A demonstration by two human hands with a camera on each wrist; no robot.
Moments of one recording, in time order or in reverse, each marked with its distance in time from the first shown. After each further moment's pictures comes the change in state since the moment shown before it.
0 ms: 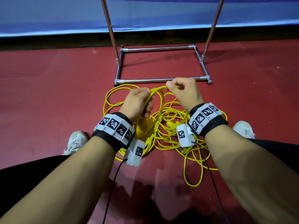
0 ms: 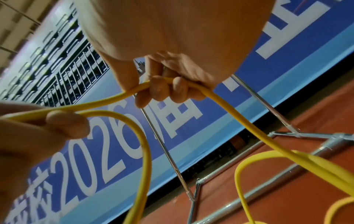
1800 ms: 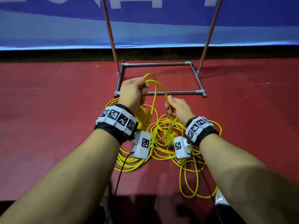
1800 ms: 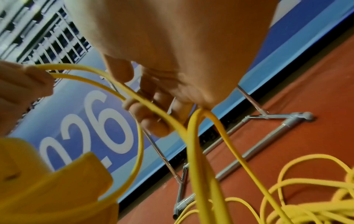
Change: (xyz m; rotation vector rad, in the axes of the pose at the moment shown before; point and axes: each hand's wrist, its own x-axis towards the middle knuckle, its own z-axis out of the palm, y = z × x) left_hand 0.014 0.058 0.006 -0.251 0.246 0.064; right_hand -0.002 0.018 0.005 0.287 -0.195 0.339
